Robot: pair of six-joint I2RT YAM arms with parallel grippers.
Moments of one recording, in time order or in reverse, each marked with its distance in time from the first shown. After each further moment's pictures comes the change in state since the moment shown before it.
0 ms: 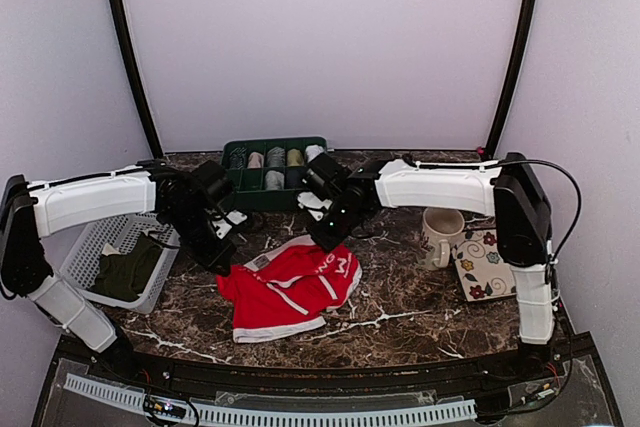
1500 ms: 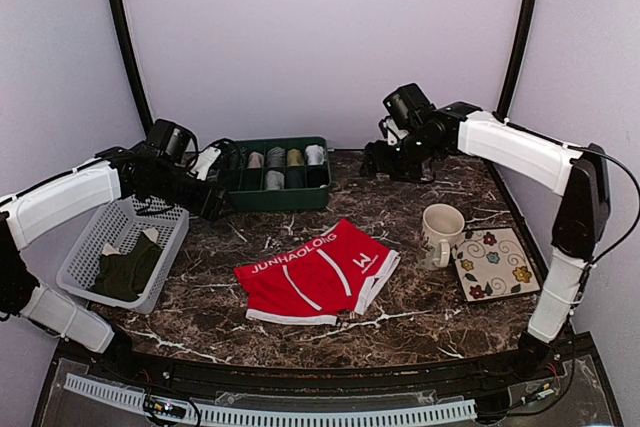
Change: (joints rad) left arm 0.213 -0.153 0.010 0.391 0.006 0.109; right arm -0.318 -0.247 0.013 -0.063 -0.028 0.475
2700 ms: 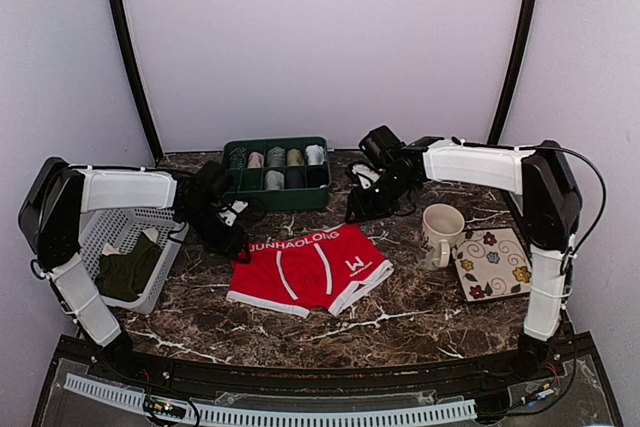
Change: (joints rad) left arm -0.054 0.360 -0.026 -0.045 0.053 -0.161; right arm 0.050 0.080 -0.190 0.134 -0.244 -0.254
